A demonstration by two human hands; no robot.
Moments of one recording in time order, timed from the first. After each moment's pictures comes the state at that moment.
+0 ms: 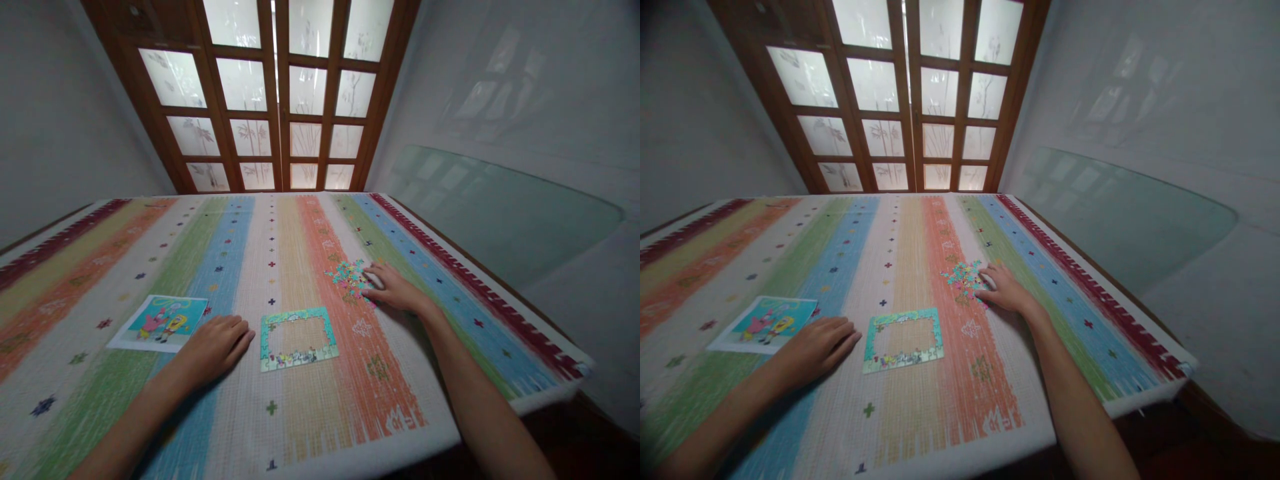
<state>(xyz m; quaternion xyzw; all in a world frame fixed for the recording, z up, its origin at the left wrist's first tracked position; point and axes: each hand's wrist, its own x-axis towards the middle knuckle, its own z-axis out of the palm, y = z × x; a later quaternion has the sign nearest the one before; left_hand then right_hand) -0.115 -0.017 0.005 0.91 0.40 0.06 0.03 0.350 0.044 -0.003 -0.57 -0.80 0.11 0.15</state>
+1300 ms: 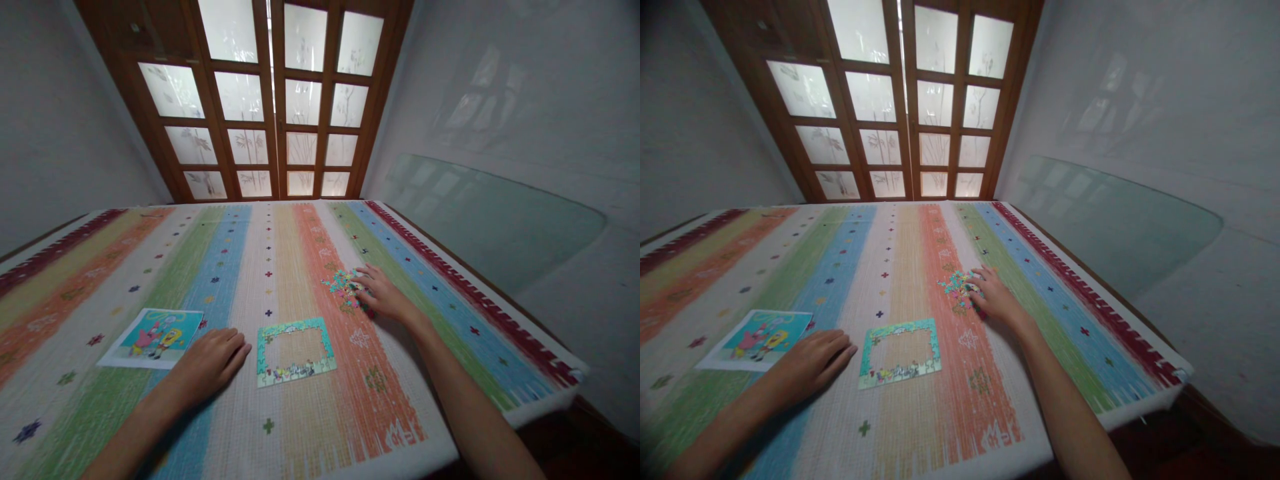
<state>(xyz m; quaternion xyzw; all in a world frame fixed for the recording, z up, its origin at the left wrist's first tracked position) -0.115 -0.017 0.000 0.91 0.40 0.10 0.04 0.327 0.047 -0.003 -0.51 -0.83 0.01 0.22</state>
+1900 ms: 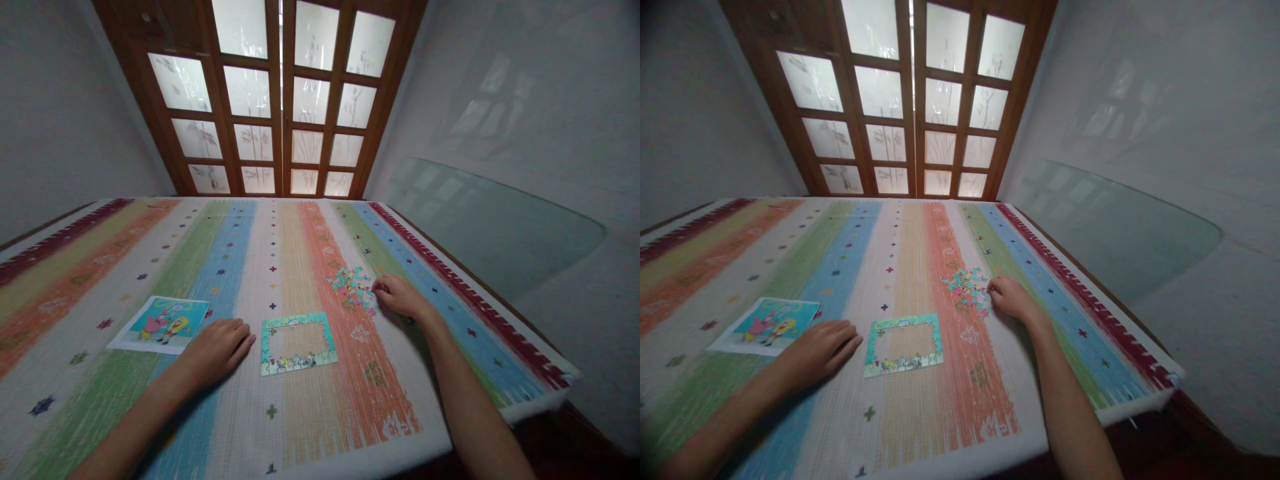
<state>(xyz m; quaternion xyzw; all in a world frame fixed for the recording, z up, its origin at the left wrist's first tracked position) -0.112 -0.017 0.002 0.91 0.40 0.09 0.03 0.346 0.037 0.022 -0.60 -0.79 0.07 0.08</state>
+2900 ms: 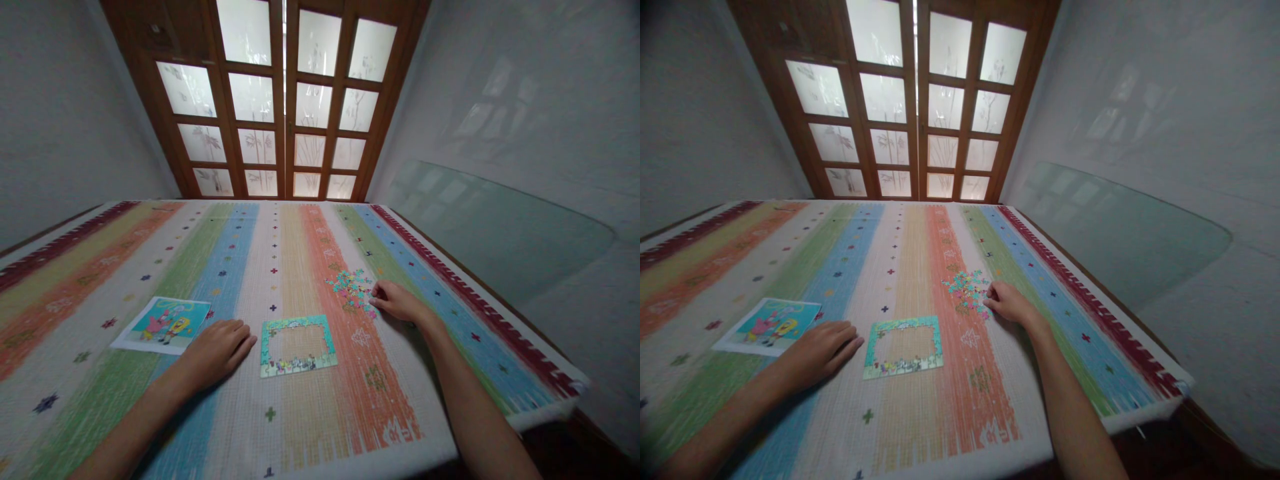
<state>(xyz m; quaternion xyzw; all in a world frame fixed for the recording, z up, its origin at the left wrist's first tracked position) -0.114 -0.017 -0.001 0.91 0.39 0.11 0.02 0.344 0.038 0.014 -0.62 -0.76 0.16 0.12</state>
